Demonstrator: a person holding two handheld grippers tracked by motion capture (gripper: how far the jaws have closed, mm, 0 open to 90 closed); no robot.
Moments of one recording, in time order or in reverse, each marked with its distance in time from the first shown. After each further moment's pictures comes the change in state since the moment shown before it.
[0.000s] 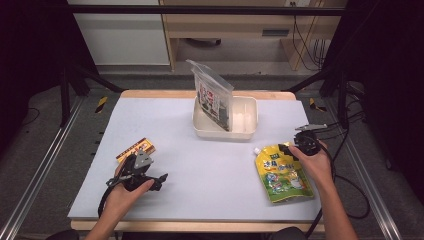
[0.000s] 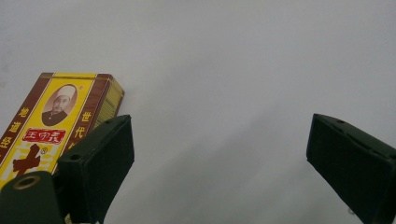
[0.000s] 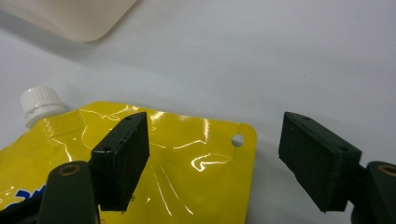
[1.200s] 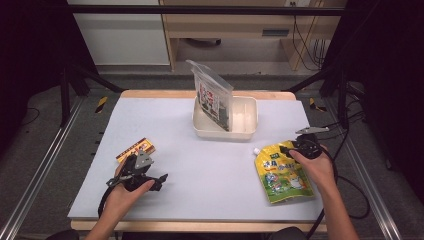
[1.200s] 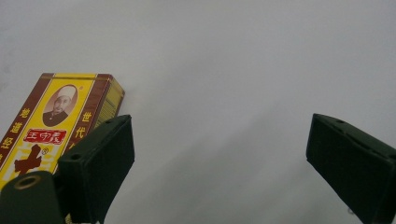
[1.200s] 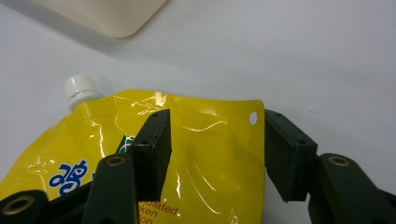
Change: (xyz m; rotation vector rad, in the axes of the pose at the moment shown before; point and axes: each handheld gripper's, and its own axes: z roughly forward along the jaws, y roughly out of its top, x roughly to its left) left arm -0.001 0.000 0.000 0.005 0.006 0.010; right arm 0.011 -0.005 -0.015 -0.019 0.037 -0.035
